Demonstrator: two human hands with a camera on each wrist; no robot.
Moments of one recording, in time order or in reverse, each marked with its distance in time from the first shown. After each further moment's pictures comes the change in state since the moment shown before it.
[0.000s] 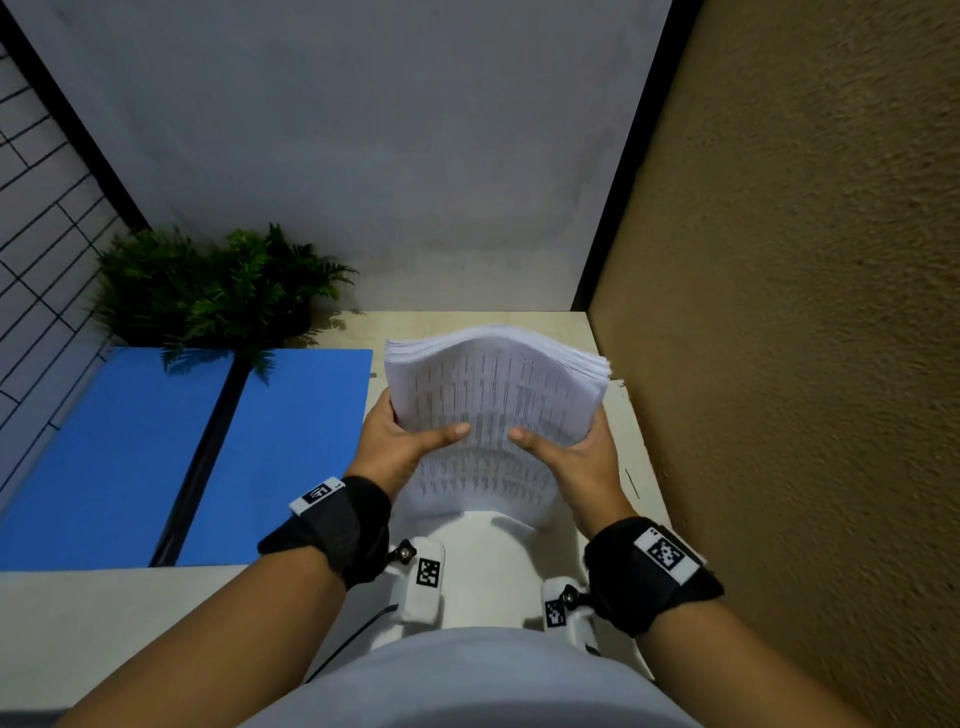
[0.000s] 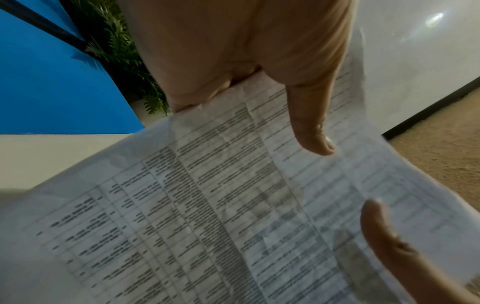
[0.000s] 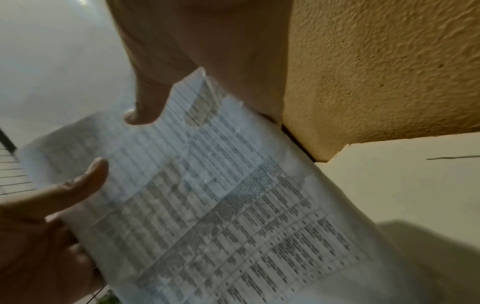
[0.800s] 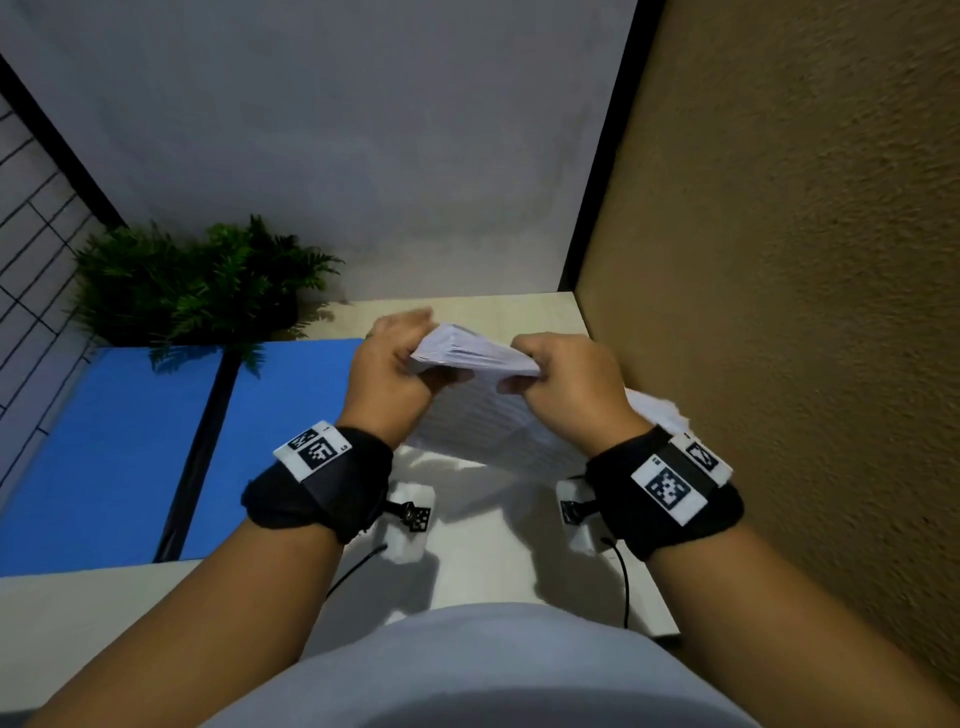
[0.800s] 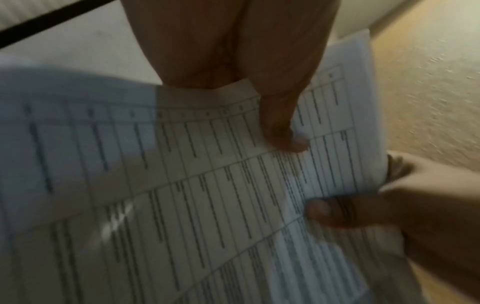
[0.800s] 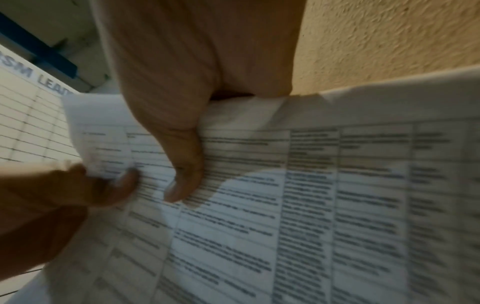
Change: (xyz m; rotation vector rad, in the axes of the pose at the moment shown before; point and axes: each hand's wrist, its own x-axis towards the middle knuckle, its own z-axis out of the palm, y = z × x) left_hand -0.002 0.055 0.007 0.566 0.006 0.578; right_hand 0.002 -0.084 0.016 -1.097 -0.145 -0.499
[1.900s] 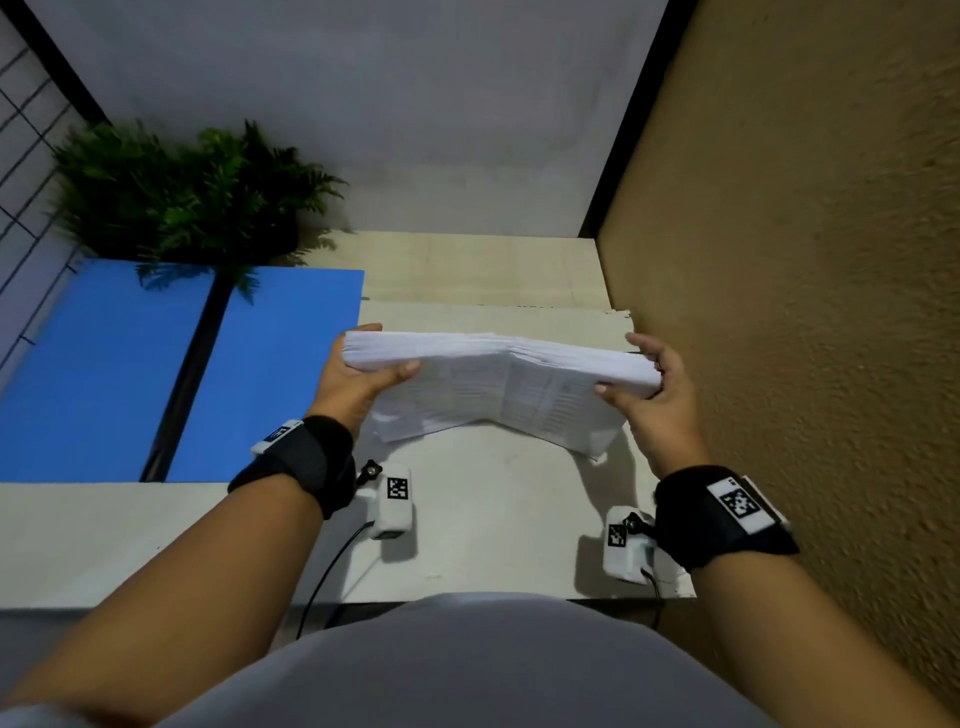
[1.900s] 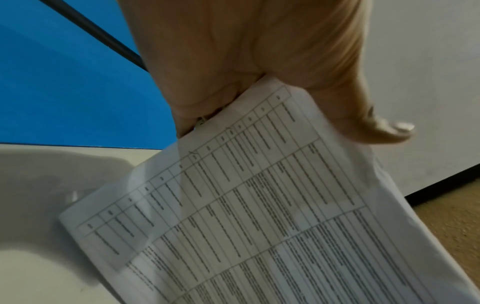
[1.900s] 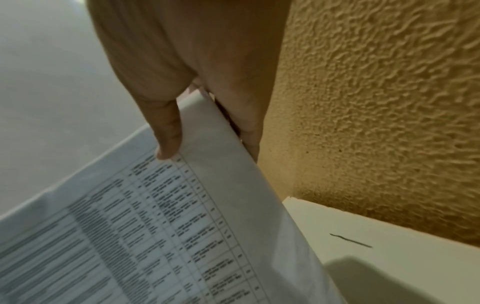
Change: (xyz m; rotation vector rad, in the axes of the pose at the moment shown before) left_hand -0.046 -0.107 0.017 -0.534 0.108 -0.622; right_hand -0.063 0.119 0.043 0.759 0.205 0.497
